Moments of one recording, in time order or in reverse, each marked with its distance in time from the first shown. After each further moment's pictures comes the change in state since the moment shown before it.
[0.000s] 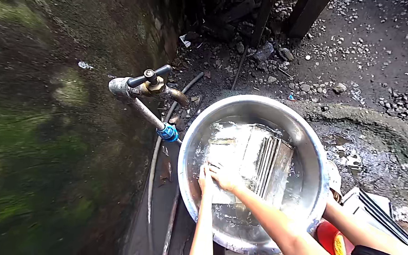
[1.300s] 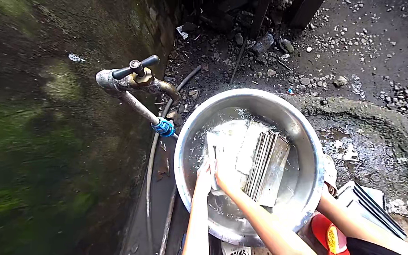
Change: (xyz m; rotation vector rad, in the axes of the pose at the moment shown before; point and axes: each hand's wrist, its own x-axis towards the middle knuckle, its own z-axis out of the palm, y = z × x) left_hand -0.014 0.022 0.001 -0.572 -0.242 -0.220; right_hand -0.009 -0.035 0.003 0.017 0.351 0.491
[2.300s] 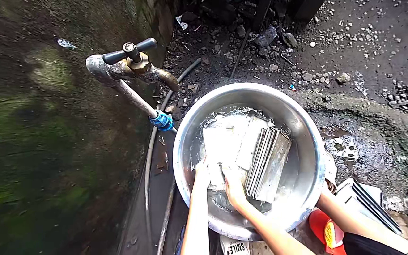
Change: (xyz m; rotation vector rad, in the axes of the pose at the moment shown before) left_hand 0.010 -0.008 -0.005 0.064 0.155 -0.057; right_hand -0.074 0.029 -0.017 0.041 -0.051 -0.052
